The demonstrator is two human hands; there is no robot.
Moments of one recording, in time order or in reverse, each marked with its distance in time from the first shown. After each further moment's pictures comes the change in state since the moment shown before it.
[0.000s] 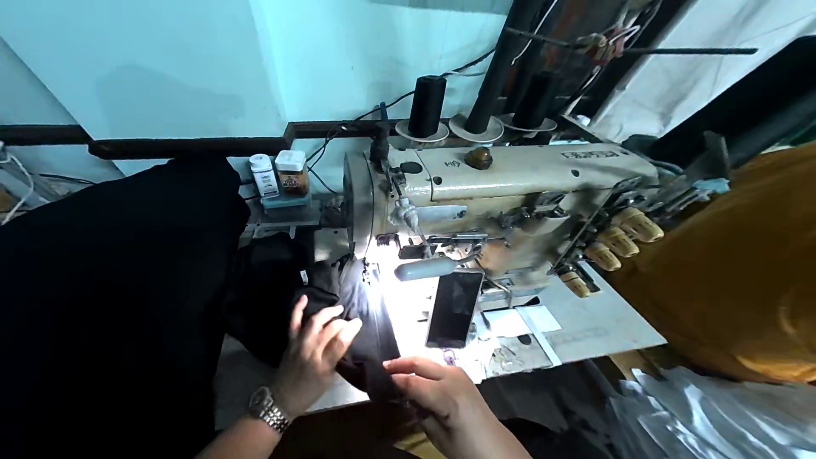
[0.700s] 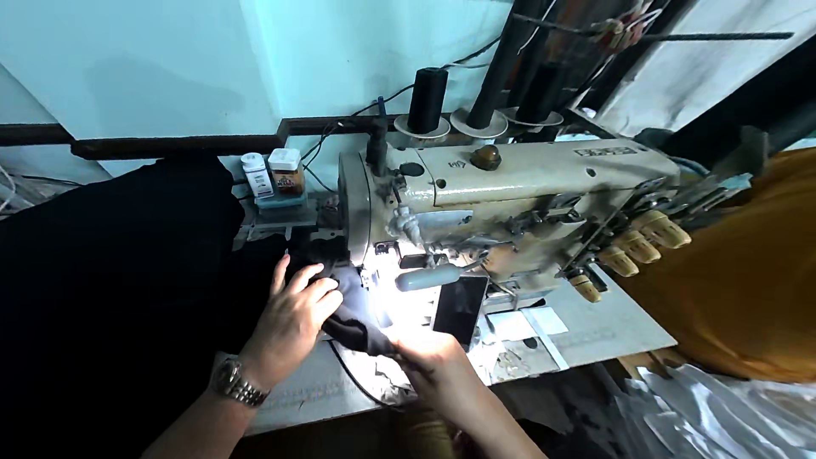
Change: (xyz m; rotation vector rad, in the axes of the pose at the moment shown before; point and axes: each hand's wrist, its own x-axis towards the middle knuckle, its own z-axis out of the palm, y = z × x) left_hand 0.069 -0.042 -0.027 0.137 -0.339 -0.032; right_hand 0.034 0.036 0.004 -0.212 0.110 0.020
